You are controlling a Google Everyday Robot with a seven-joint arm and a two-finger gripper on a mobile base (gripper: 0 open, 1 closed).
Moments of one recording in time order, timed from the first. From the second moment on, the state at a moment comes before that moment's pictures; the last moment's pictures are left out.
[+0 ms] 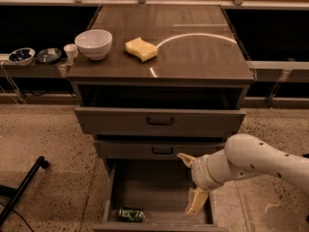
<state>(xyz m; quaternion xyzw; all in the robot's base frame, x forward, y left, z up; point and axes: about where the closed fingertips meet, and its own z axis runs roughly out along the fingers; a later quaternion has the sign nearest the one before) 0.427 -0.095 0.568 -0.68 0.66 0.18 0.26</state>
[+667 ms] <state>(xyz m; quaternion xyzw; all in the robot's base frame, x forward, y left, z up) 0.451 -0.082 0.509 -0.67 0.66 0.18 0.28</state>
